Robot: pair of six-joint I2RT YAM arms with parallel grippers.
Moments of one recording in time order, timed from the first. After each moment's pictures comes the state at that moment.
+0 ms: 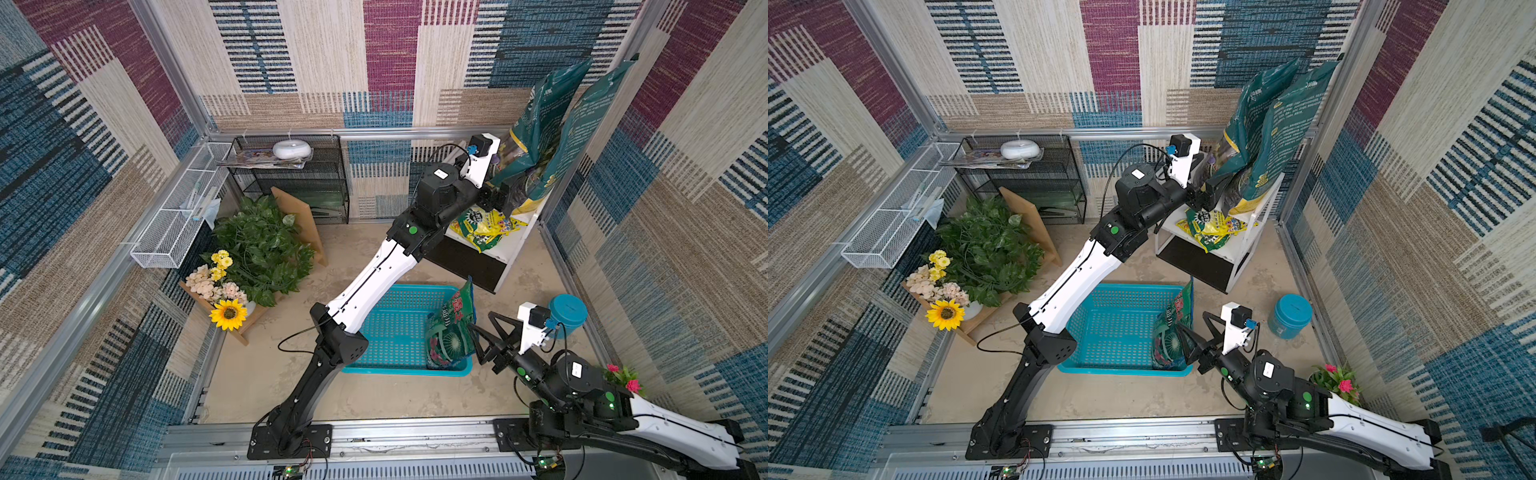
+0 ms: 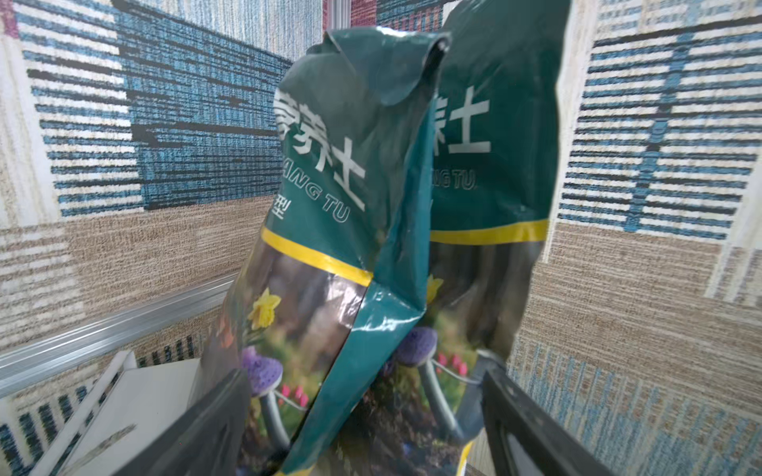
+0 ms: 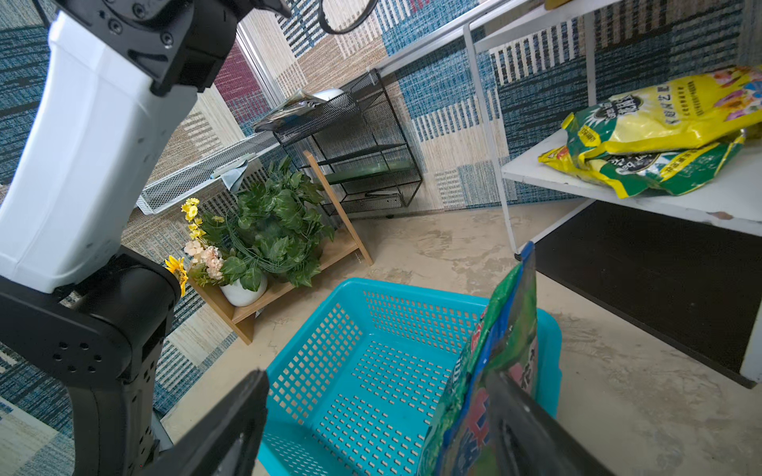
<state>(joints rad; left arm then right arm) -0.82 2.34 2.80 -0.23 0.14 -0.04 1.29 0.31 0.51 -0.22 0.68 0.43</state>
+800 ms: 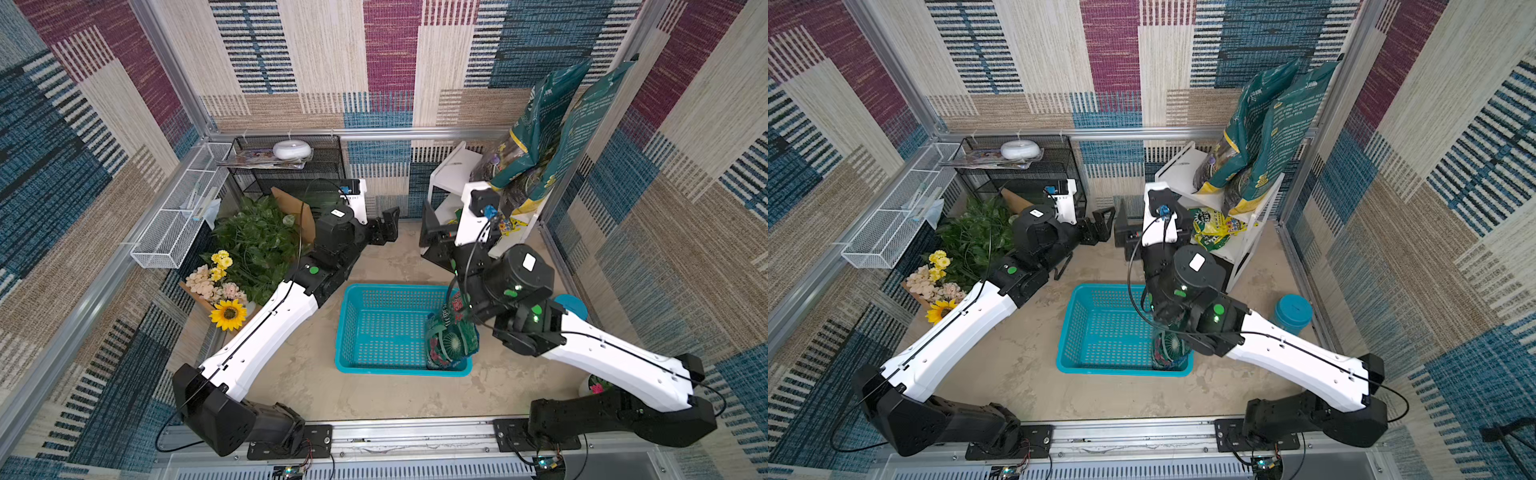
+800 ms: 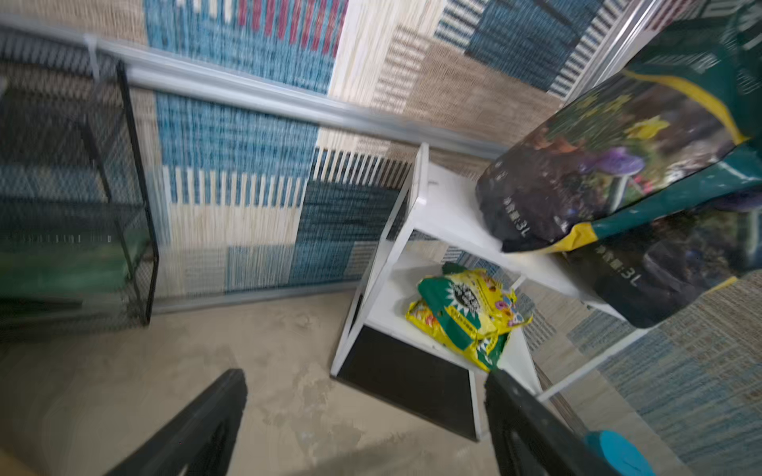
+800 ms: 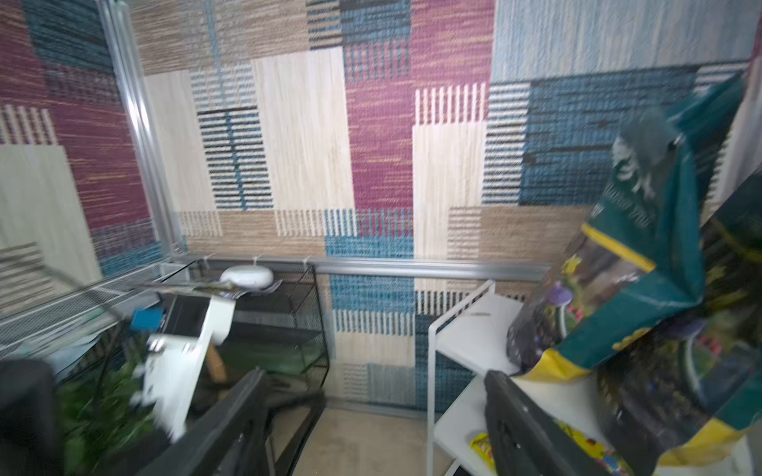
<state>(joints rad) -0.53 1.37 1.36 -0.16 -0.06 -0.39 1.17 1.35 1.59 0.21 0.97 -0.32</state>
